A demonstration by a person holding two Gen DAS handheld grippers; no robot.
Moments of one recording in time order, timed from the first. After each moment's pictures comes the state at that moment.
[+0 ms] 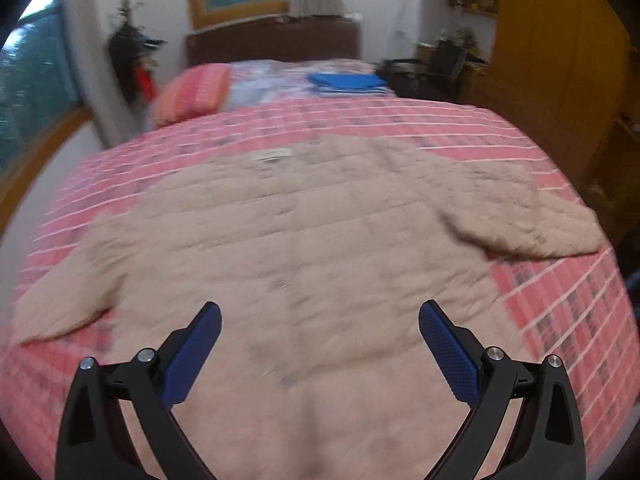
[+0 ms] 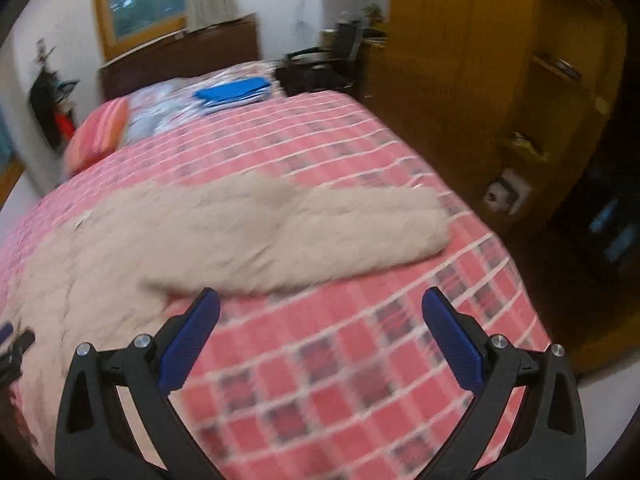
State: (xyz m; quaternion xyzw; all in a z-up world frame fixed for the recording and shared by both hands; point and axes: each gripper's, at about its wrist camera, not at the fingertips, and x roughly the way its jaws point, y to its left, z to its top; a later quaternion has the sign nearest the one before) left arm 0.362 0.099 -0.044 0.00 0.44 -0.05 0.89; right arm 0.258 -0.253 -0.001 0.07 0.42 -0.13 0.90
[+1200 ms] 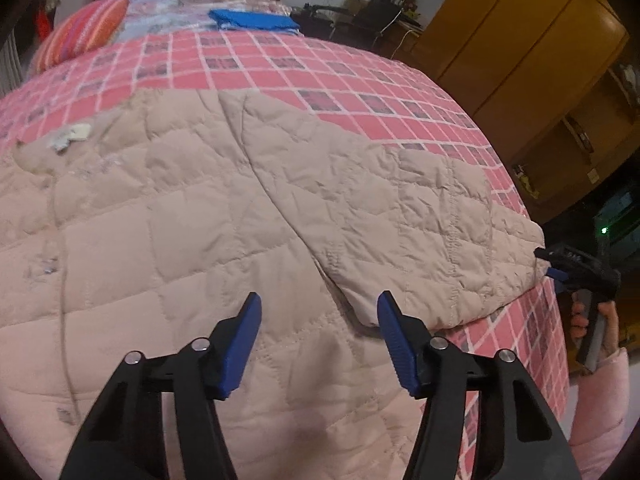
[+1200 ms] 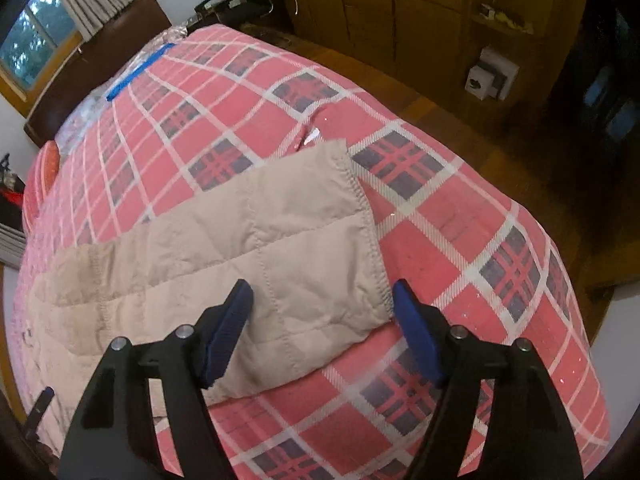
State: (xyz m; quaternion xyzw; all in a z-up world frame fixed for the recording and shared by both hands) left arm 0.501 0.030 -0.117 -0.10 0.54 -0.18 0.82; right arm 0.379 -0.432 -0.132 0.22 0.53 -0.17 0.80
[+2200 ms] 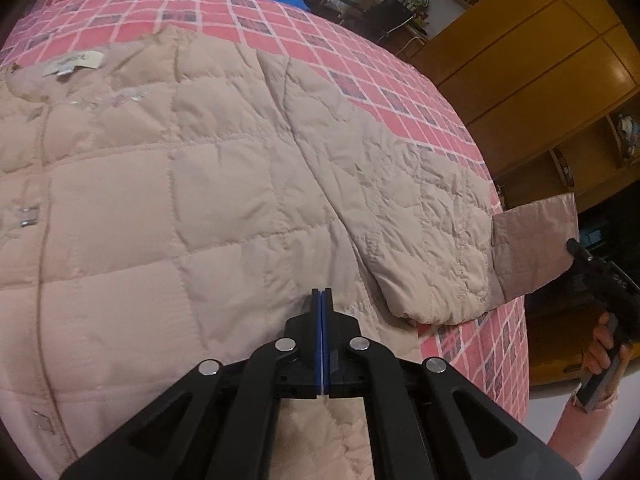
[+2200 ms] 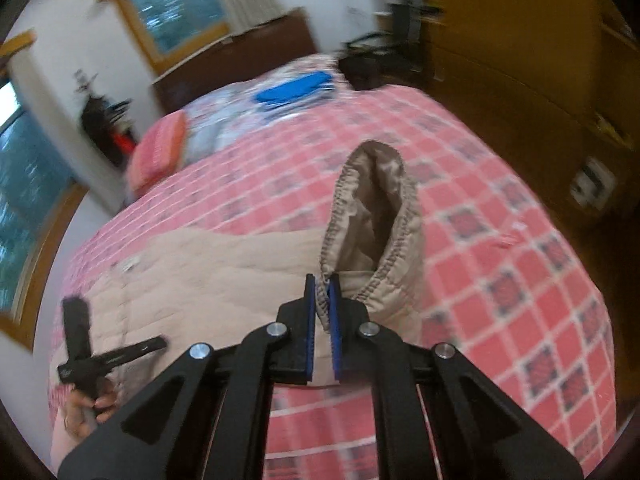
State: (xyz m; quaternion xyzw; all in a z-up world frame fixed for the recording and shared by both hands) left arm 0.500 0.081 -0.139 -0.18 0.54 -0.21 0.80; right arm 0.366 -0.275 -0.003 0.15 0.43 0.05 0.89
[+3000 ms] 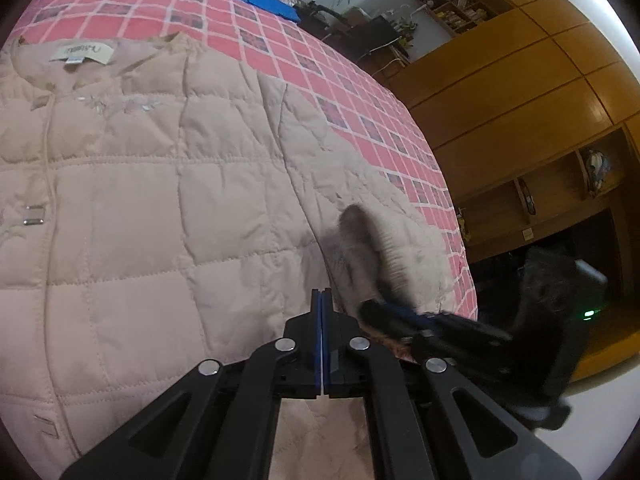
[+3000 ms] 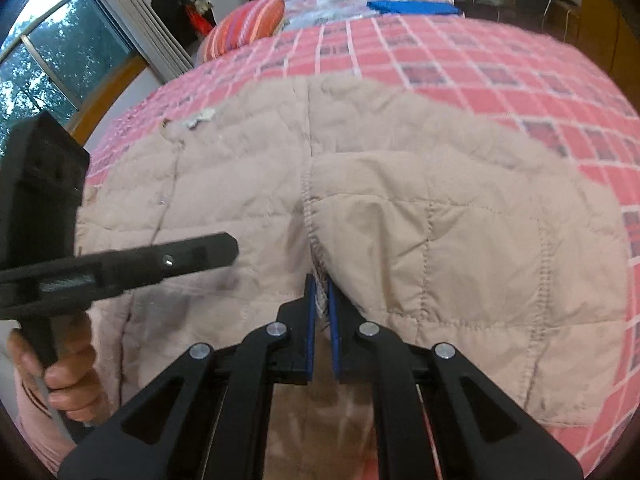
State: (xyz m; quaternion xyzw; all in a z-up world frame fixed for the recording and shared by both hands) left arm 0.514 0.098 -0.135 -0.25 0.53 -0.24 0.77; right arm 0.408 -0.074 -0.109 0.05 0.53 0.20 0.82
